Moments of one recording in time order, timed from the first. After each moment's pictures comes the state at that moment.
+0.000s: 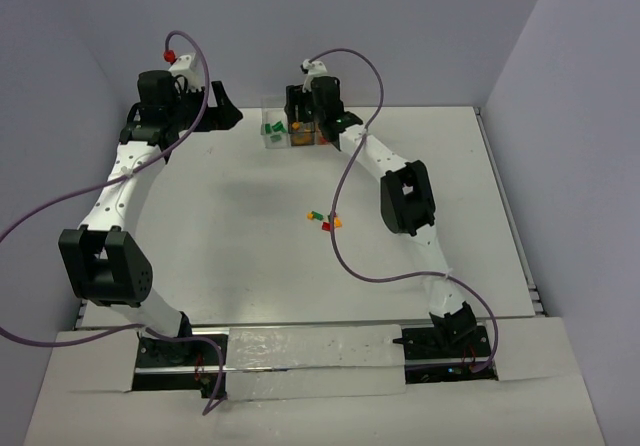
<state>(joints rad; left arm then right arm) -0.09 1.61 1.52 -0.33 0.37 -0.21 0.48 2.52 2.29 -0.06 -0.01 0.17</state>
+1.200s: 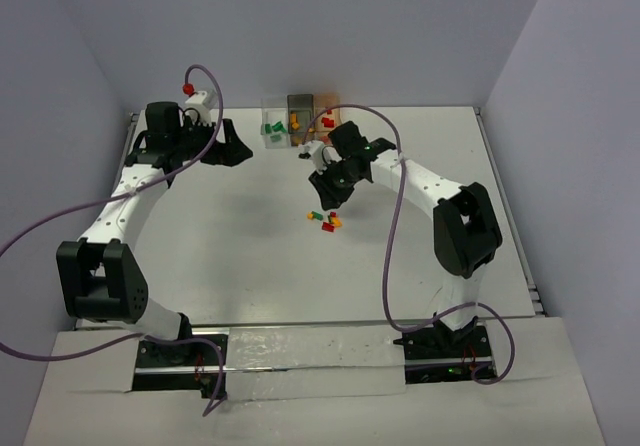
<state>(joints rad) -0.09 1.50 1.26 -0.30 0.58 -0.10 0.55 1.86 1.49 -0.71 -0.39 -0.33</state>
